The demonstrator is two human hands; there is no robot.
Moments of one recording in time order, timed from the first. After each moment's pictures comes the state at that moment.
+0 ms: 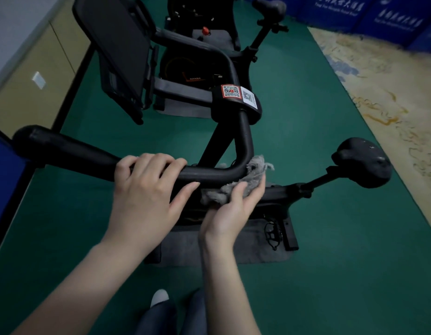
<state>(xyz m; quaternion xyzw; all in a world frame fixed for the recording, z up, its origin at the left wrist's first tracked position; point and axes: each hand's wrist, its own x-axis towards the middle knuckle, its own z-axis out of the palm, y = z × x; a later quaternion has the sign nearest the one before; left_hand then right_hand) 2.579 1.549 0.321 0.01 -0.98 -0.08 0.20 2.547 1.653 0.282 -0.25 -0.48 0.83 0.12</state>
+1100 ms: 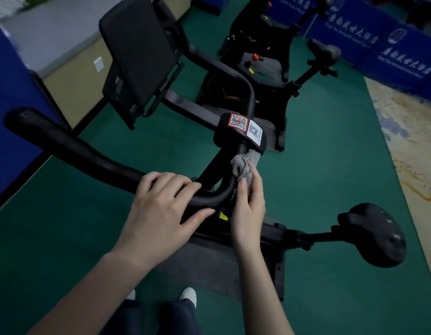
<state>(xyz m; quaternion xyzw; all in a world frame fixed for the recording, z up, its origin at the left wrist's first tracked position) 2.557 1.623 0.322 0.09 -0.97 -0.12 0.18 2.460 1.748 0.295 0.06 -0.78 0.63 -0.01</state>
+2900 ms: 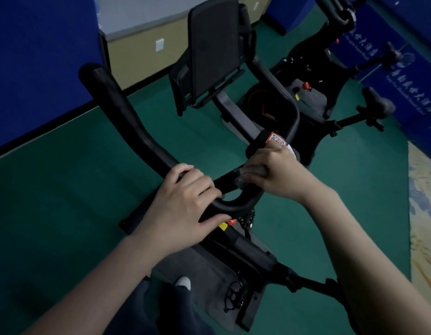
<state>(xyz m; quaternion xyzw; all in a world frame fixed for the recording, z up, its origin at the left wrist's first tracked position) 2.550 1.640 0.311 0.15 -0.94 -0.17 0.24 2.341 1.714 0.378 0.62 -0.78 -0.01 -0.08</state>
